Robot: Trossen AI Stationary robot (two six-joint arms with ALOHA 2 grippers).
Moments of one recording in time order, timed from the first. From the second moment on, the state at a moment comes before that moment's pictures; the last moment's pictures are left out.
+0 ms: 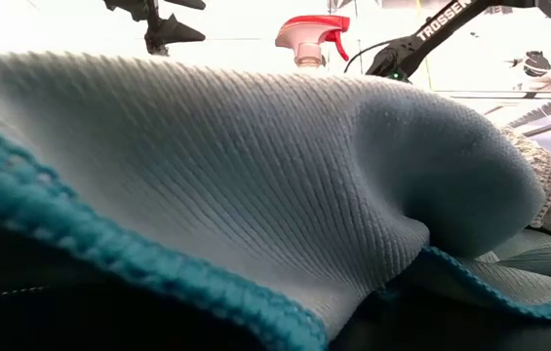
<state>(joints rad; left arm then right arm) 0.38 0.93 0.96 -0.36 0.28 -0.18 -0.74 1.84 1.38 -0.96 -0.16 0.09</state>
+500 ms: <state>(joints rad) 0.38 0.93 0.96 -0.36 0.28 -0.18 -0.75 1.65 1.38 -0.95 -0.18 0.09</state>
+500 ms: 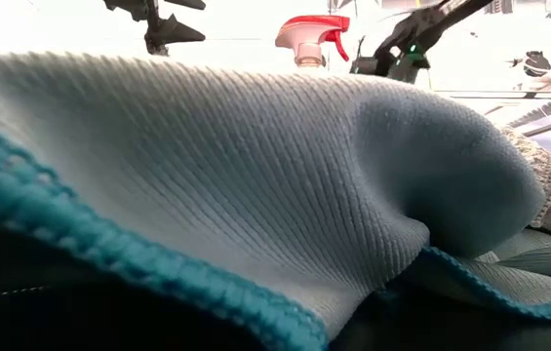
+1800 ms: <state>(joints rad) 0.39 1.46 0.96 -0.16 0.03 0.07 -0.55 1.12 1.38 -0.92 -0.24 0.12</state>
